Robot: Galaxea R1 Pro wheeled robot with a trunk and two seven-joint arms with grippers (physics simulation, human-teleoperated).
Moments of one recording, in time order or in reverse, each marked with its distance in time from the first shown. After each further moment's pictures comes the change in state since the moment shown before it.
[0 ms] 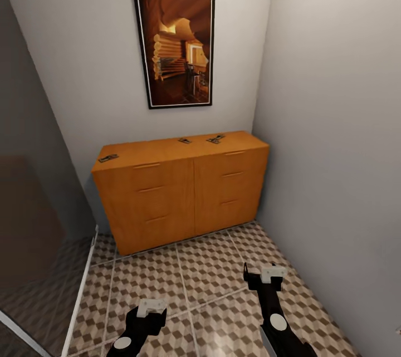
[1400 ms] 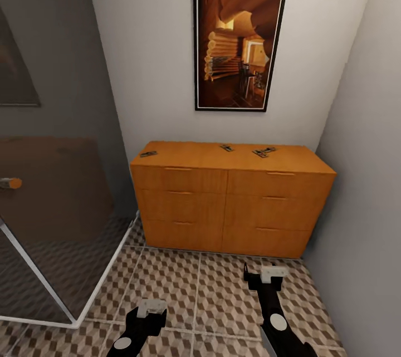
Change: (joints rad) left arm 0.000 -0.001 0.000 0.004 0.000 0.000 0.000; right arm 0.000 -0.001 0.000 0.000 0.000 0.000 0.000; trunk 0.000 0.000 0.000
